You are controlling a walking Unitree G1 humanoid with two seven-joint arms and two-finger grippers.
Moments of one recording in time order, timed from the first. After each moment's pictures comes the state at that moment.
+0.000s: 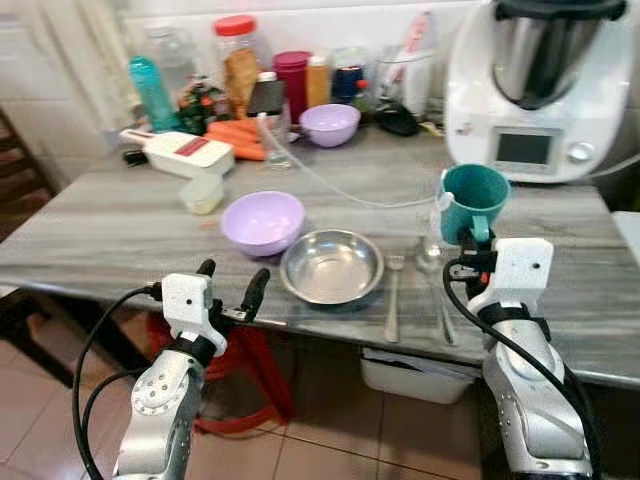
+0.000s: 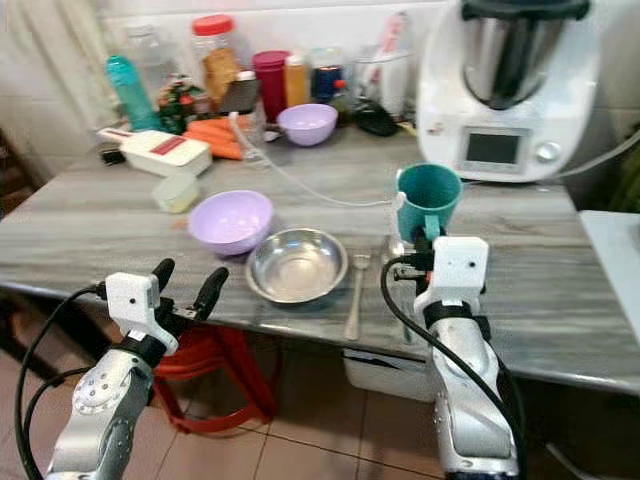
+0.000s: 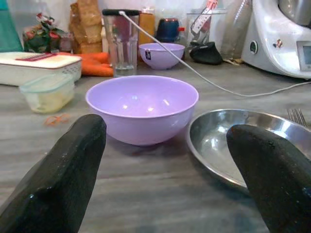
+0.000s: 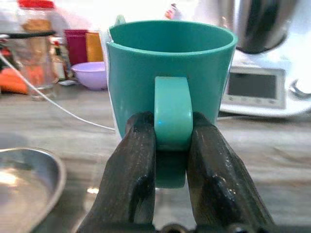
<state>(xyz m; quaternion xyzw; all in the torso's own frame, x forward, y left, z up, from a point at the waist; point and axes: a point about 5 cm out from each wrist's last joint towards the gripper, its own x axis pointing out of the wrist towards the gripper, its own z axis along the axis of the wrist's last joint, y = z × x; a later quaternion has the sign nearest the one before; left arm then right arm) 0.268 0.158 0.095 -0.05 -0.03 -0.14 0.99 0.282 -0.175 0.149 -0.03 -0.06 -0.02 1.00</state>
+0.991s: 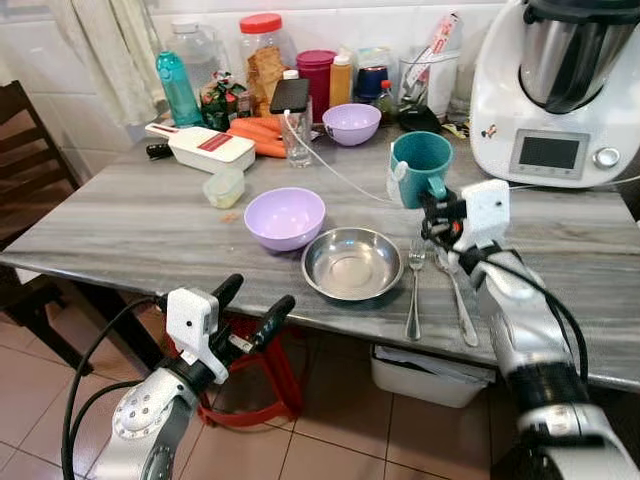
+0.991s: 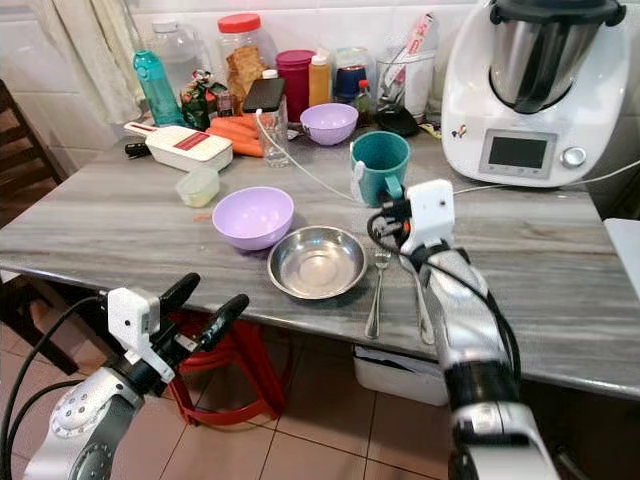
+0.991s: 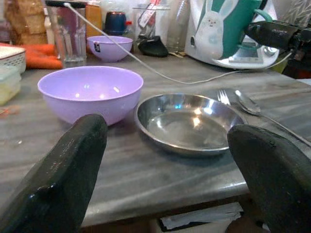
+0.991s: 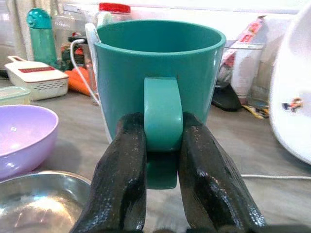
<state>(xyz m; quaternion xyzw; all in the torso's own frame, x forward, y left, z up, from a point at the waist) 0.238 0.151 0.103 -0.07 -0.02 -0.27 0.96 0.360 -0.172 0.163 -0.06 -0.06 0.14 0.99</state>
